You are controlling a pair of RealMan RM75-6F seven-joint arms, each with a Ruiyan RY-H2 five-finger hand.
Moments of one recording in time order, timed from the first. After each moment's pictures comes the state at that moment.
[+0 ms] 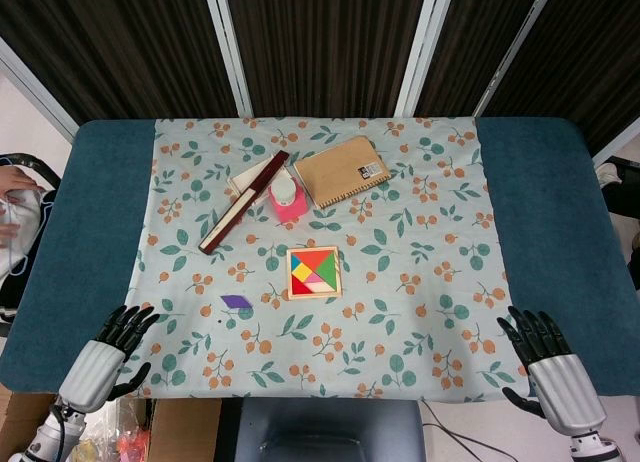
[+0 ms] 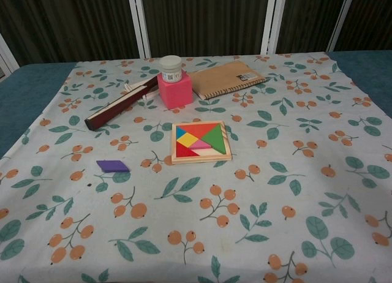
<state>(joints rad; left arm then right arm) -0.17 -1.32 0.13 -1.40 1.78 1.49 -0.08 -0.03 -1.12 -0.10 -1.66 -1.80 1.56 -0.21</state>
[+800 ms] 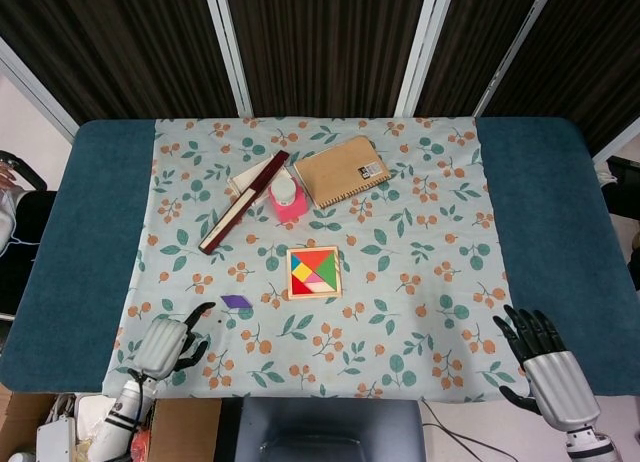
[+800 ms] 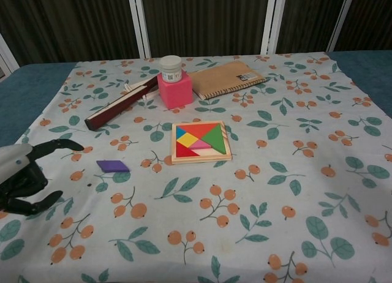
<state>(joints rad) -0.29 -1.59 -0.02 -1.46 1.51 1.22 0.13 -0.01 -1.13 -0.09 -1.68 -1.78 1.52 -0.22</state>
